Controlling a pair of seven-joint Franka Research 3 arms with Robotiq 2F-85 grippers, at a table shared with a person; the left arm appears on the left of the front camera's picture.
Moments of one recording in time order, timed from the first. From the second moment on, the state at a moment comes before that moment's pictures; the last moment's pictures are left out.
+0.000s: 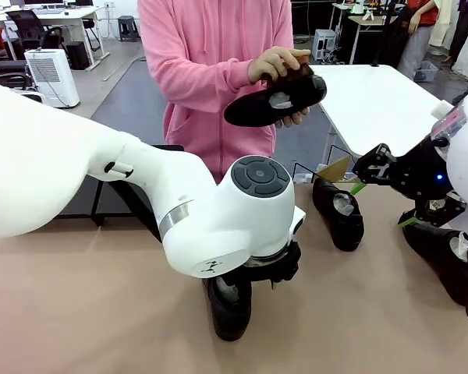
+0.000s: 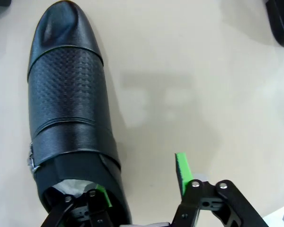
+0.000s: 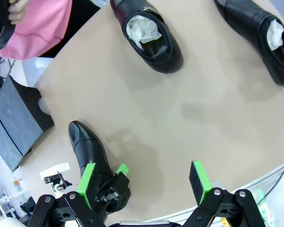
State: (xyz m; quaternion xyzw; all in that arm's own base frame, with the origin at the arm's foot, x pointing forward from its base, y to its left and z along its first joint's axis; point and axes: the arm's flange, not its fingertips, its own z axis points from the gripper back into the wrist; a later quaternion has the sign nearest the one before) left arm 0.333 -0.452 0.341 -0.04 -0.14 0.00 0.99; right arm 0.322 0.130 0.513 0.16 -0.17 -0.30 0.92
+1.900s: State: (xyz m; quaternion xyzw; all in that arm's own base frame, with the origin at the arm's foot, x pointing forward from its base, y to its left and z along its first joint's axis) left arm 0.356 -0.213 0.524 0.10 -0.33 -0.02 0.94; right arm 0.322 0.130 0.513 0.16 -0.17 -0.30 0.92
